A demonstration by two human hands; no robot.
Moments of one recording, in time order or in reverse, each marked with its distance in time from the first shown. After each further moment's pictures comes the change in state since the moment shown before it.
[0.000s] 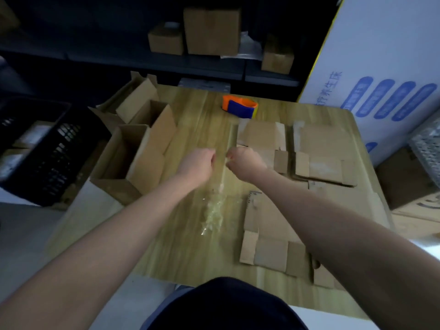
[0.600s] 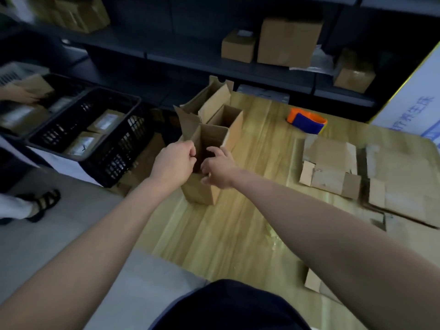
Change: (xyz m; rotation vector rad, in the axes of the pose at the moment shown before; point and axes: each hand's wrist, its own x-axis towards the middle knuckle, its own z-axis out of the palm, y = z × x) left_hand -0.076 -0.183 -0.096 0.036 0.297 -0.216; right_hand 0.055 -0.213 0.071 -0.272 -0.173 -0.533
